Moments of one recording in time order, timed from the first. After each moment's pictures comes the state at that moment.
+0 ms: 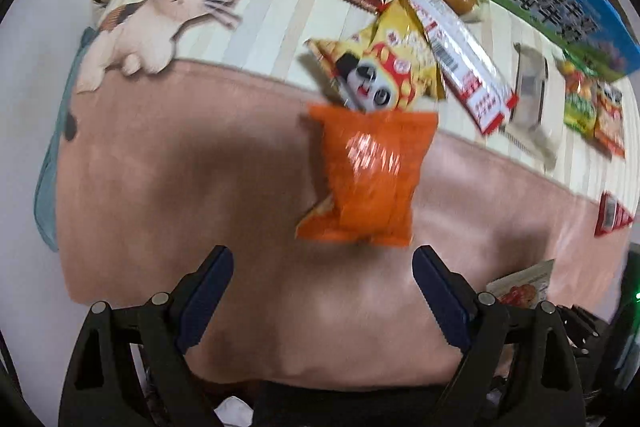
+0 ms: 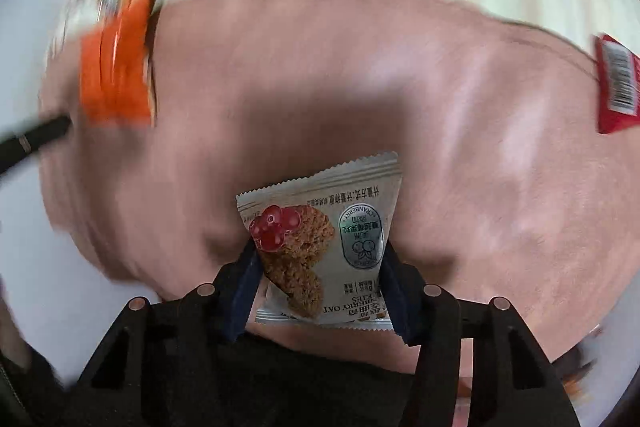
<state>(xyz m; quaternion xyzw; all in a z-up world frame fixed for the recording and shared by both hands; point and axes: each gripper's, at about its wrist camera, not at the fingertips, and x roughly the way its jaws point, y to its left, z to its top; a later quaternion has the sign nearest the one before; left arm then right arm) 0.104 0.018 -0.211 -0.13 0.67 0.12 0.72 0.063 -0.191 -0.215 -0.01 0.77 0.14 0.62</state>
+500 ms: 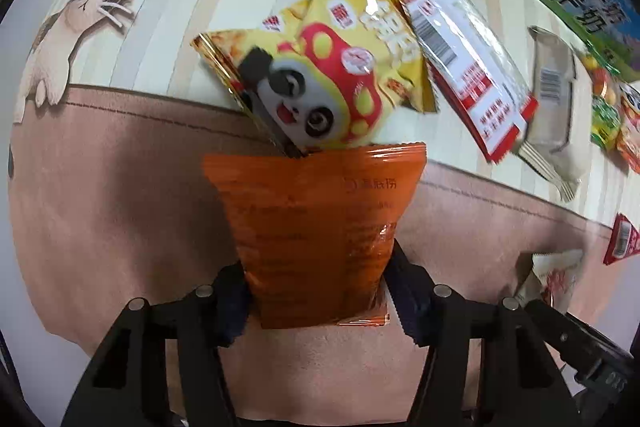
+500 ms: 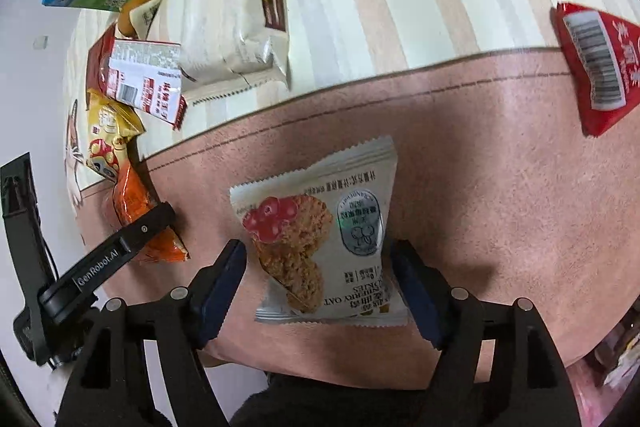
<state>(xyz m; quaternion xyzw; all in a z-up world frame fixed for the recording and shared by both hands) 0.133 -0.008 -0.260 -0.13 0.70 0.09 0.70 0.097 -0.240 -0.227 0.14 0.77 0.08 0.62</state>
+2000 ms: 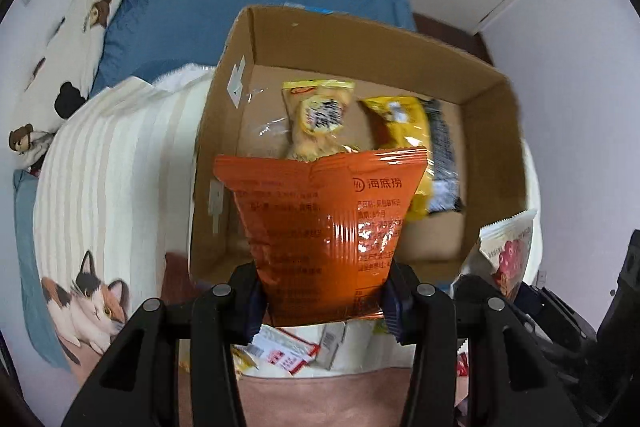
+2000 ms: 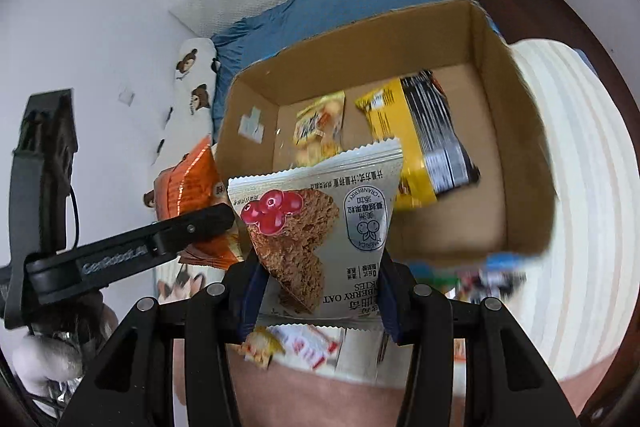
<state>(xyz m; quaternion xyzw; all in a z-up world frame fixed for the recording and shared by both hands) 0.394 -0.053 -0.072 -0.13 0.65 -0.02 0.75 0.340 -0.190 -0.047 0.12 0.62 0.19 0.75</state>
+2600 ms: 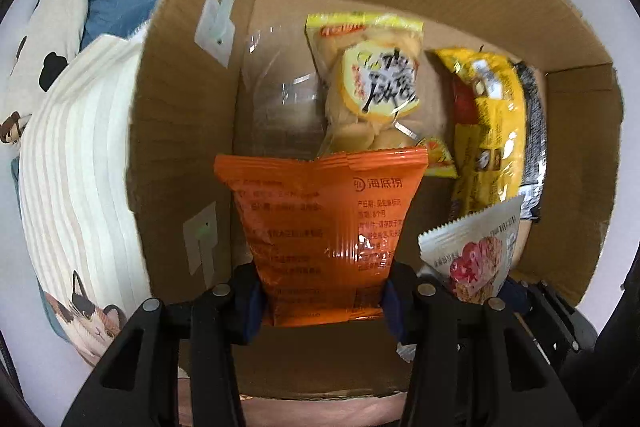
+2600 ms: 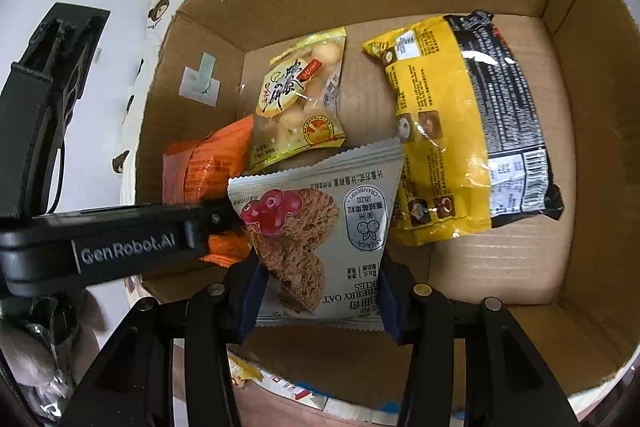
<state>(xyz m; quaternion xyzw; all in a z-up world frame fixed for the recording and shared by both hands) 0.440 -0.046 -0.175 -0.10 0.75 0.00 0.65 0.389 -0.130 -0.160 0.08 0.70 0.19 0.68</state>
